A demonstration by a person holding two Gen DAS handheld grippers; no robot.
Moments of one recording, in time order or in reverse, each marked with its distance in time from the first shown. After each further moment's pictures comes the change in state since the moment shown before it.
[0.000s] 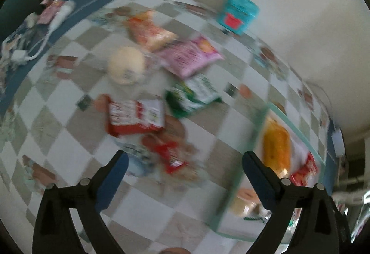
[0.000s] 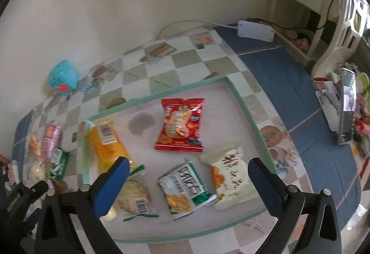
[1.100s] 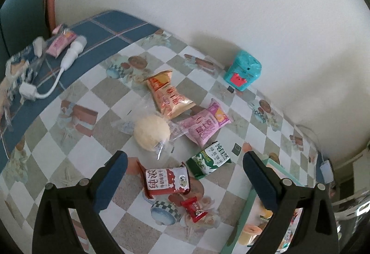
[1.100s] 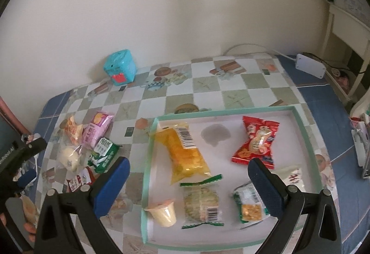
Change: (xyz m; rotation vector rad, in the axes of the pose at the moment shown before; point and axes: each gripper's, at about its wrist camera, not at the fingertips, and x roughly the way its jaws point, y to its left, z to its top) left arm -0.038 0.053 0.054 -0.032 -0.196 -0.098; right arm -0.008 0.100 -0.015 -0.201 -0.072 0.163
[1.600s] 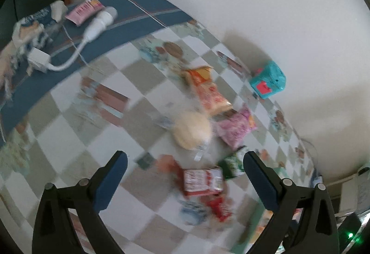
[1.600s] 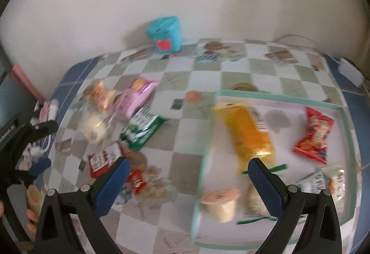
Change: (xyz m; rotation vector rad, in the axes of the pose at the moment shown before) left arm 0.009 0.082 0.006 -0.136 0.046 -0.026; right arm 0.036 0.084 -0.028 -0.173 0.119 0.129
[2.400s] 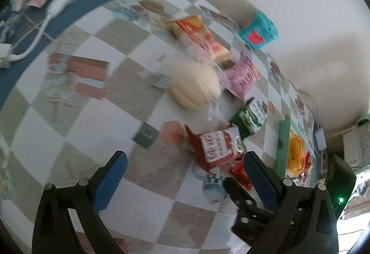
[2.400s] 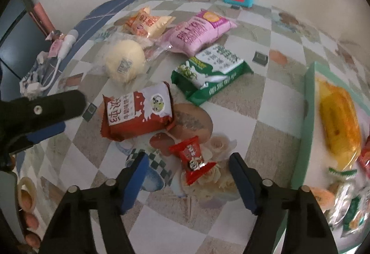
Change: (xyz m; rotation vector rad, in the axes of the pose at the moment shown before) left arm 0.051 0.011 -0.026 0.199 0.230 -0.109; right arm 0.077 0.072 -0.037 -0.240 0.168 0.054
